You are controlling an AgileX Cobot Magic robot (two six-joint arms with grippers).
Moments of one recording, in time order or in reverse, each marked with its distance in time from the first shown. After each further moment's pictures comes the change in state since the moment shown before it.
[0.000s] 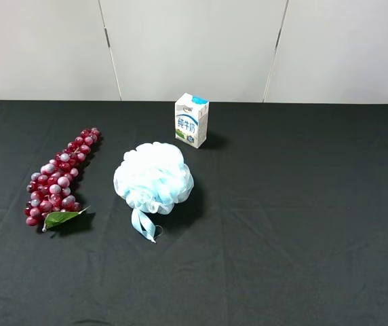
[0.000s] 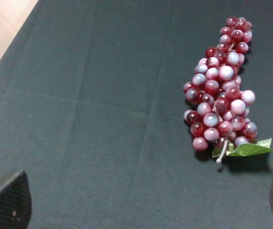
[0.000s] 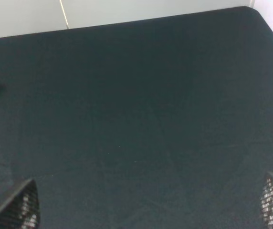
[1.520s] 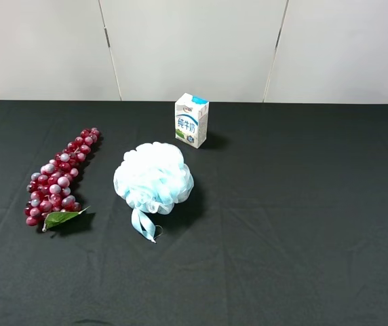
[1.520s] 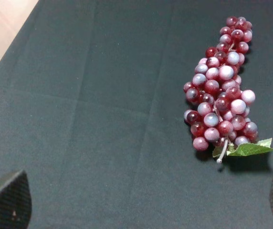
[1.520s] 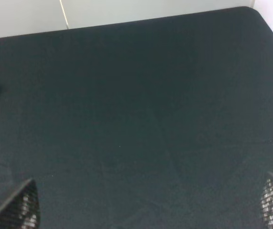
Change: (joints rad) left arm 0.000 0.000 0.000 0.000 0.000 0.004; right arm 0.000 0.000 0.000 0.000 0.000 0.000
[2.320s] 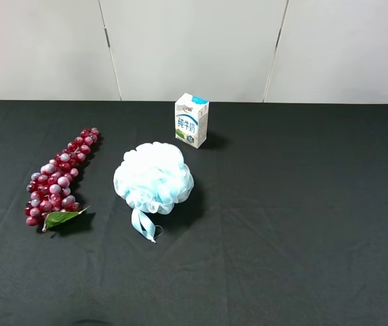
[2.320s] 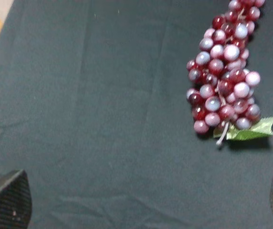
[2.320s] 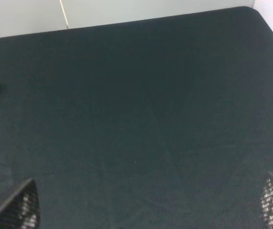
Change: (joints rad) left arm -0.003 0.582 -0.253 -0.008 0.022 0.019; right arm 0.000 0.000 0.000 0.000 0.000 0.000
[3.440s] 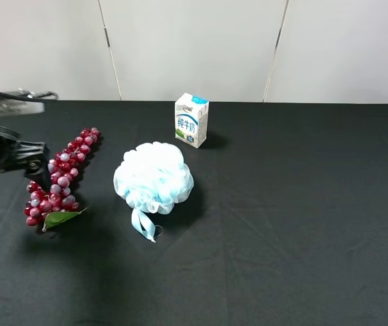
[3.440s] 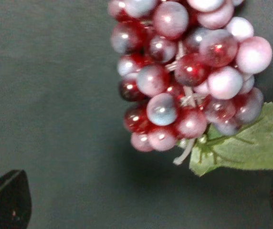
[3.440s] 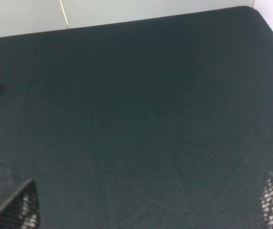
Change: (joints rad) left arm -0.255 0.909 -0.013 -0.052 -0.388 -0.170; right arm 0.000 0.000 0.000 0.000 0.001 0.000
